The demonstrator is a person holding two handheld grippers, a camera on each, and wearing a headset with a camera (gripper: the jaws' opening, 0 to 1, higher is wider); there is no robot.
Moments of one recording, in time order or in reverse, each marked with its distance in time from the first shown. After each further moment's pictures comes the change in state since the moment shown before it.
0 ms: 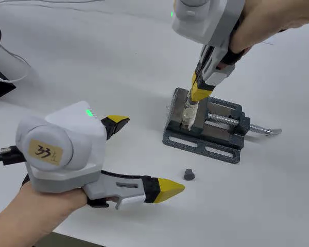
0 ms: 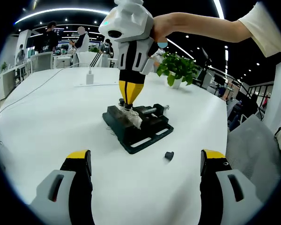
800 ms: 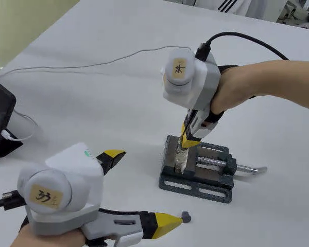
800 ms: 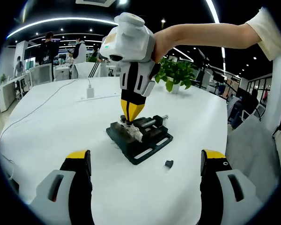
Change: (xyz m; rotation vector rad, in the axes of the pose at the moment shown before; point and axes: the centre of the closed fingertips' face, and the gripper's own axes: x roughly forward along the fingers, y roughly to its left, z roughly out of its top) left arm -0.016 -0.001 0.028 0.077 -0.032 0.011; right arm -0.006 0.022 -0.003 0.003 -0.039 -0.091
